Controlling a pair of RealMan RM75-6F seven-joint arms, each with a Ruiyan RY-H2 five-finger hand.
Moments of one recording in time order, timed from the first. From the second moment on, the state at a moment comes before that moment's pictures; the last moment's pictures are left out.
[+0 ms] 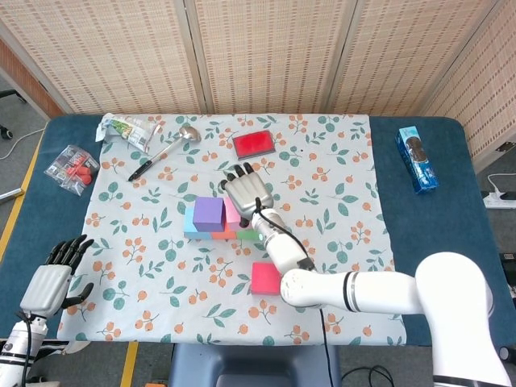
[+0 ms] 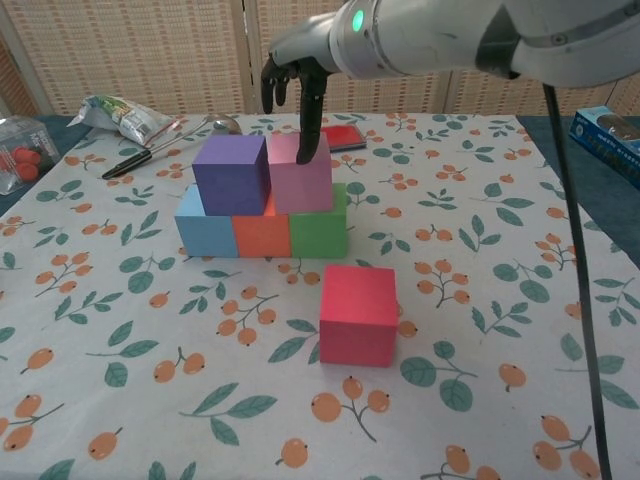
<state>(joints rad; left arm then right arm) -0.23 -1.19 0.01 -1.51 1.49 1.32 -0.05 1.38 -1.51 0.36 -1.55 -0.16 0.88 -0.97</state>
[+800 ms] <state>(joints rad) -0.22 -1.20 -0.01 -1.54 1.46 1.30 -0.01 1.34 -1.51 0.21 -1.43 -0.43 0.72 -0.70</state>
